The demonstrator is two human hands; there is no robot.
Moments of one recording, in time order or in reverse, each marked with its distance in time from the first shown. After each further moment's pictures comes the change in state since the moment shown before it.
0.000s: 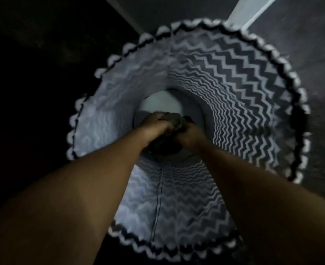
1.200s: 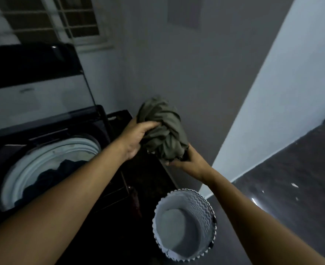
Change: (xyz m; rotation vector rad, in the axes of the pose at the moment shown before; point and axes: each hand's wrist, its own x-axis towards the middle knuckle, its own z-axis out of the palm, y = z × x) left_hand -0.684 0.289 -0.211 -0.641 0.395 0.869; right_hand -0.547 -0.396 -0.234 0.197 0.073 -0.824
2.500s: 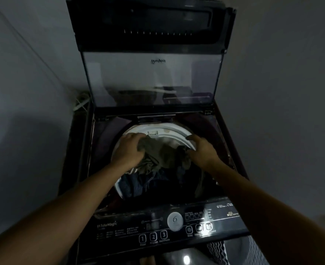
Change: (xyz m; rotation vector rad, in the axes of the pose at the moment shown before) left_hand -0.031 -0.108 -0.493 0.972 0.381 -0.177; right_hand 0.216 -0.078 0.379 -0.712 -0.211 0.114
